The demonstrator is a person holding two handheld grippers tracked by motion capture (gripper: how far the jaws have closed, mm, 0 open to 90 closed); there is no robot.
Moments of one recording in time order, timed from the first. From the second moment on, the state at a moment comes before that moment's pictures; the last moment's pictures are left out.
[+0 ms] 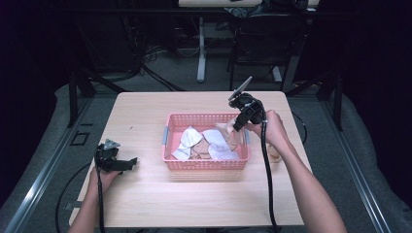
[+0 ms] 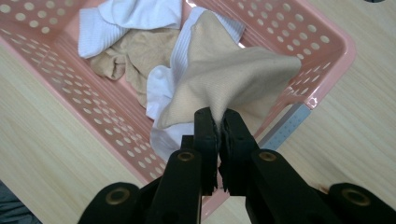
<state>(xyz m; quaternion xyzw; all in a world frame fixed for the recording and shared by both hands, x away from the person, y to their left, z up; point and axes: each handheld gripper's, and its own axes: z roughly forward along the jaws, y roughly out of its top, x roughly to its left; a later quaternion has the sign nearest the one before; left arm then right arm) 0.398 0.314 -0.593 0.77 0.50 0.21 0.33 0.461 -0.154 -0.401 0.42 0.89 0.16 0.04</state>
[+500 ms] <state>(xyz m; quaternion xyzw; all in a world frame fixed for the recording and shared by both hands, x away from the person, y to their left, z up) 0.398 0.314 -0.593 0.77 0.50 0.21 0.33 0.451 -0.165 -0.369 0.42 0.89 0.19 0.05</state>
